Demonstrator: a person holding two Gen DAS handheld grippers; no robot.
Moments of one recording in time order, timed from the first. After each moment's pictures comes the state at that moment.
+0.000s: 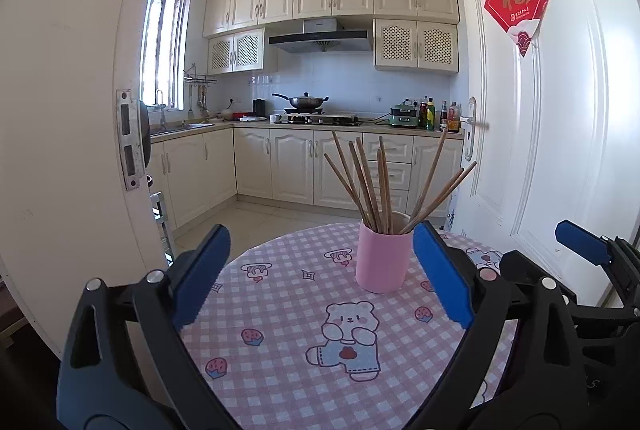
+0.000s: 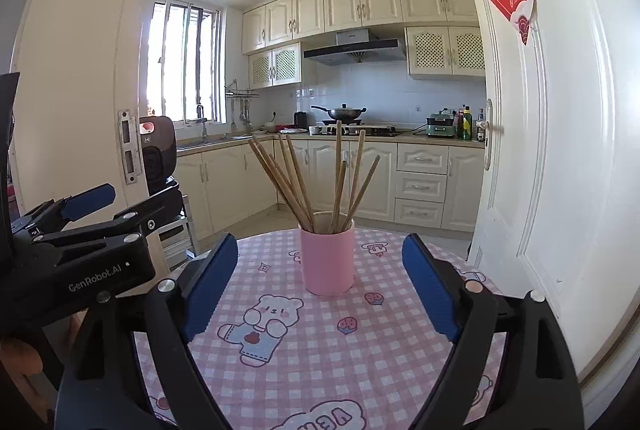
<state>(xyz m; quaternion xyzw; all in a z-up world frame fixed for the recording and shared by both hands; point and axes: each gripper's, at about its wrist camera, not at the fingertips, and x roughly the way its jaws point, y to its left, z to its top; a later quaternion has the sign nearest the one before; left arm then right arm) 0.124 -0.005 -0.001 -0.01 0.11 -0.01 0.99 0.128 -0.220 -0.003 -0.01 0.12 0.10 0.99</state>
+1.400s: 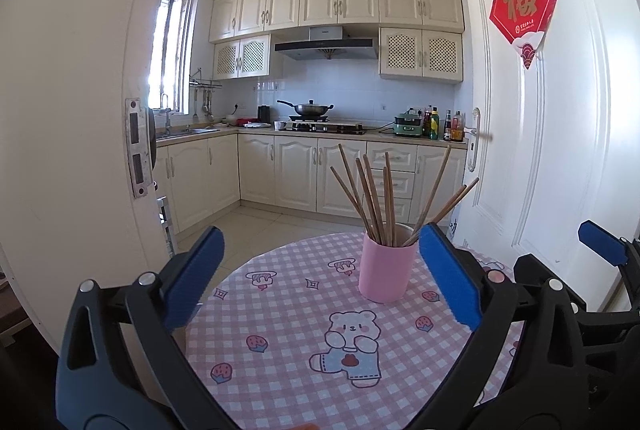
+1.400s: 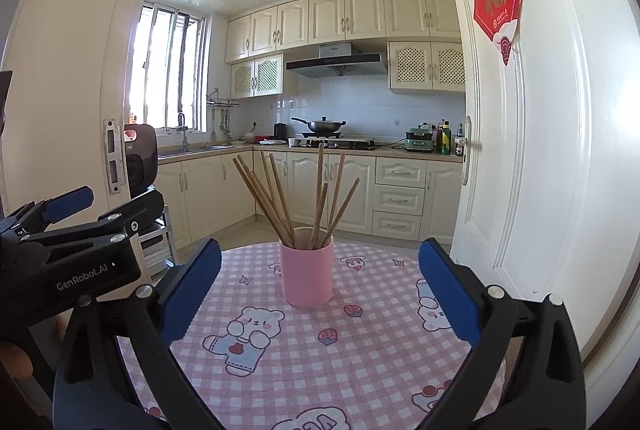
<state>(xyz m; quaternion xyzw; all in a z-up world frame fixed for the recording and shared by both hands) 0.120 -0.001 0.008 -0.02 0.10 0.00 1.00 0.120 -0.217 0.005 -0.02 0.10 0.06 0.99</state>
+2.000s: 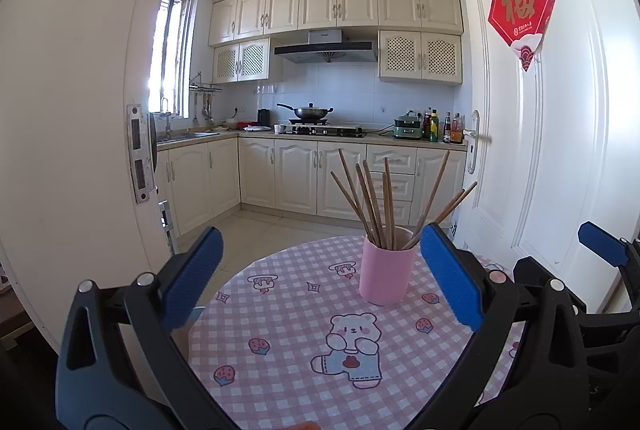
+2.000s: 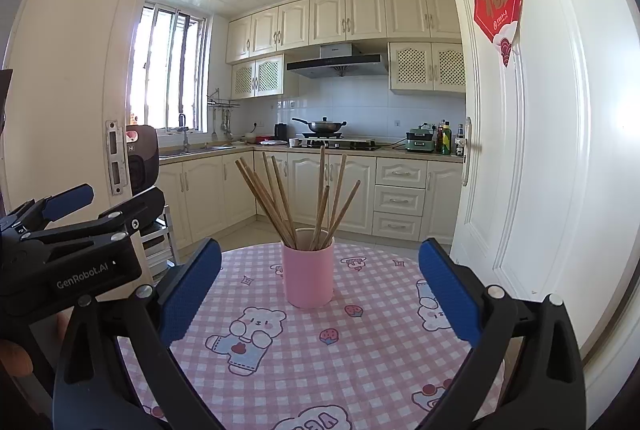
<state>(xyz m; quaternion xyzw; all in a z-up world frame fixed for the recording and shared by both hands) 0.116 0.000 0.012 -0.01 0.09 -0.01 1.00 0.119 -0.217 0.007 -0.02 0.10 0.06 0.99</state>
